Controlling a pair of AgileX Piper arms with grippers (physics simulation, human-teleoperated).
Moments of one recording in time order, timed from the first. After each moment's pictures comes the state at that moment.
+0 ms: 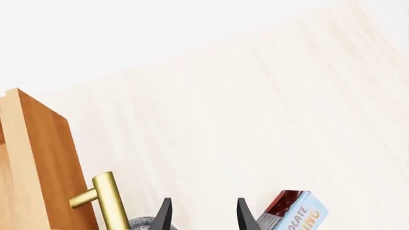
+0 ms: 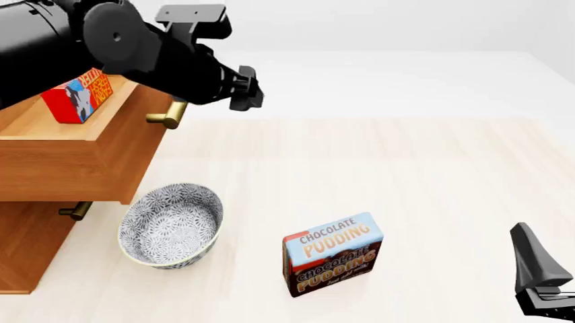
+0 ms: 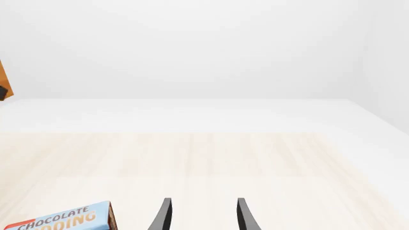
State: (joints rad) left arm -0.53 1.52 -1.43 0.71 -0.16; right arm 0.00 0.00 0.00 0.00 0.00
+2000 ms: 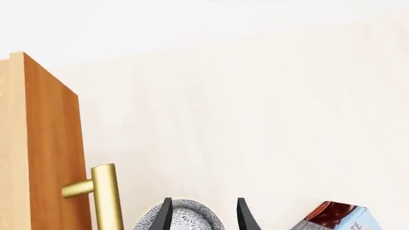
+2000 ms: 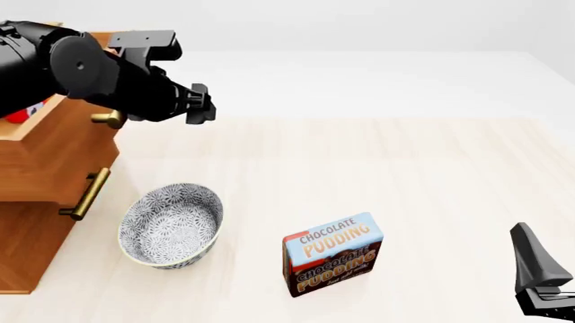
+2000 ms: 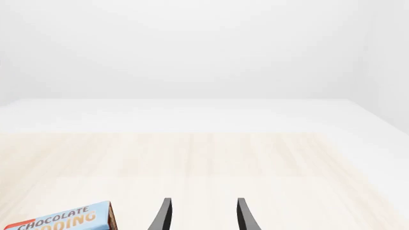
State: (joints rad) left arm -0.36 1.46 -1.26 0.64 -0.17; right arm 0.00 0.00 0.00 0.00 0.00
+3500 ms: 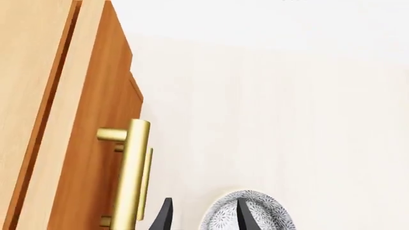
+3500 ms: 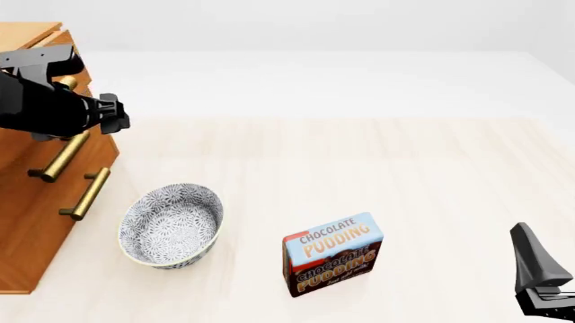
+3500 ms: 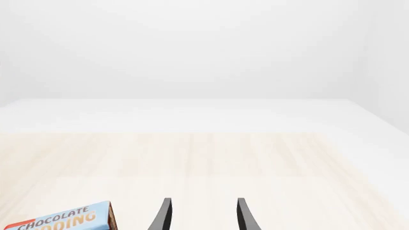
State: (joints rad) left arm -0.02 1.33 -1.08 0.60 -0.15; right arm 0.00 0.00 0.00 0.00 0.00
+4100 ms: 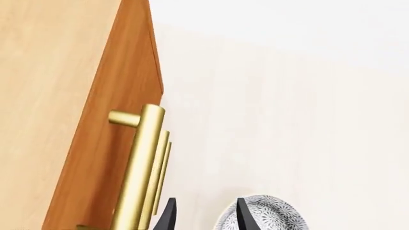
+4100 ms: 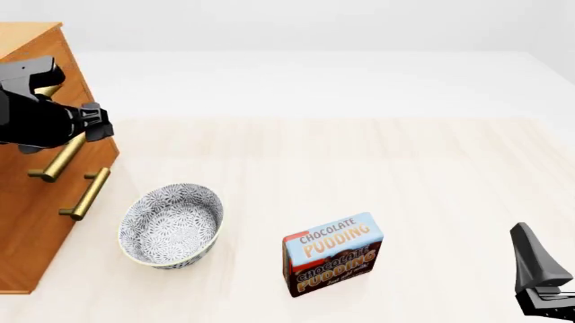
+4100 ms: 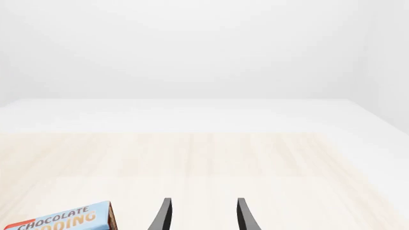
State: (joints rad) left arm 0.06 1.32 -1.02 0.56 -0.16; right arm 0.00 0.00 0.00 0.00 0.00
